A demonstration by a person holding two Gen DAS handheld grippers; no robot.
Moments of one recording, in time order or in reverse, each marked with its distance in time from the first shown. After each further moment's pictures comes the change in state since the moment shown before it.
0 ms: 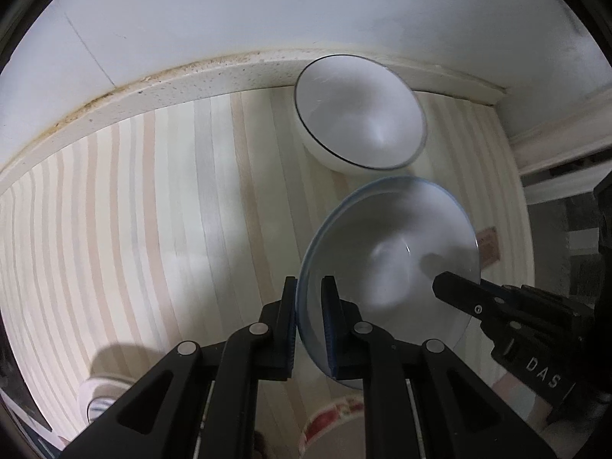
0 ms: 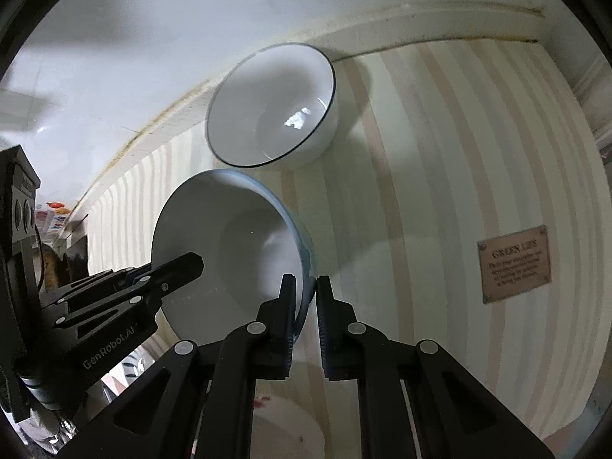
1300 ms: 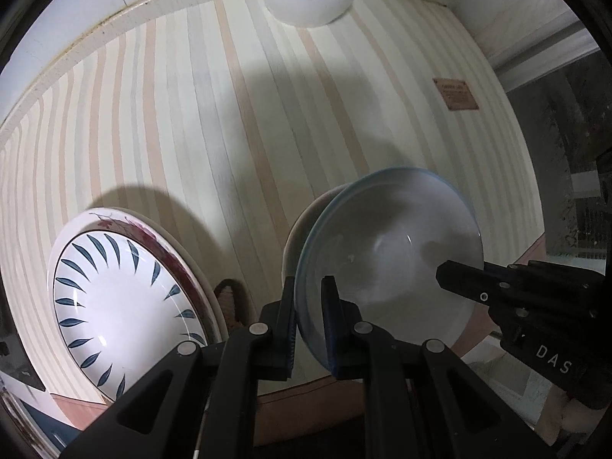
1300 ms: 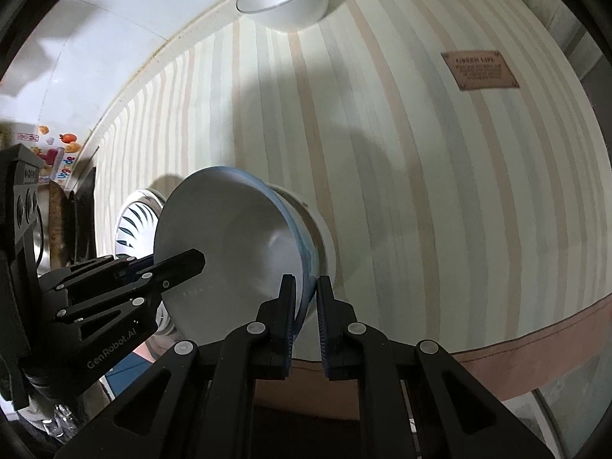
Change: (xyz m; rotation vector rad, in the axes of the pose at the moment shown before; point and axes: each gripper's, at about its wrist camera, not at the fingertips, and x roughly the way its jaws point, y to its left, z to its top) left arm -0.009 -0.008 -0.140 0.109 0.122 0.022; right arm -0.024 -0.014 -0.158 -0.002 0.110 0.003
